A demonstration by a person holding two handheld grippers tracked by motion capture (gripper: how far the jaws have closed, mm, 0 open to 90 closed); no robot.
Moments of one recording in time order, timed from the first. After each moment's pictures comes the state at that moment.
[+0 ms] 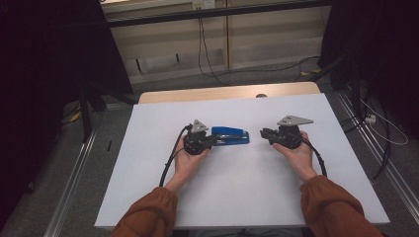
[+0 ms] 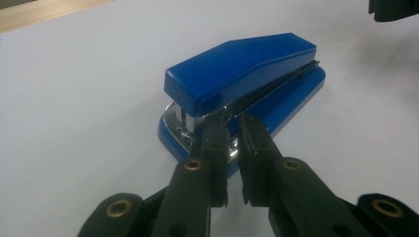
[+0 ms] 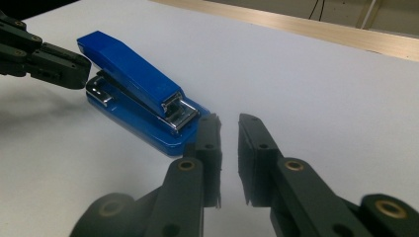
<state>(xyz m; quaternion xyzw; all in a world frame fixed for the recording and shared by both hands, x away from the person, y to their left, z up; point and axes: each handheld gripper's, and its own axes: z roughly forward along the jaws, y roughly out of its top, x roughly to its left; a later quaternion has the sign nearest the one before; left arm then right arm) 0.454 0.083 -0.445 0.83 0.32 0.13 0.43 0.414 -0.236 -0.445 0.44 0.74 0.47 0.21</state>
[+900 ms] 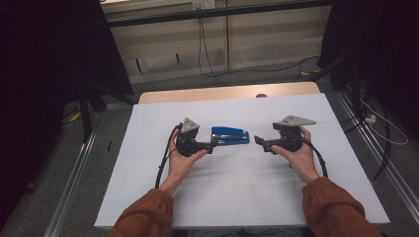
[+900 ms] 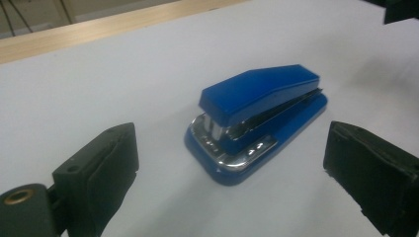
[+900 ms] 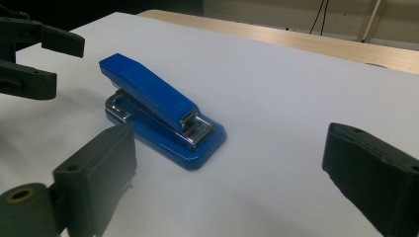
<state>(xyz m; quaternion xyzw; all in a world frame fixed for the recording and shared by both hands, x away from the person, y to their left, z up) 0.447 0.099 -0.431 0.80 0.34 0.15 0.47 0.405 -0.231 -0.437 0.44 0.72 0.49 0.21</state>
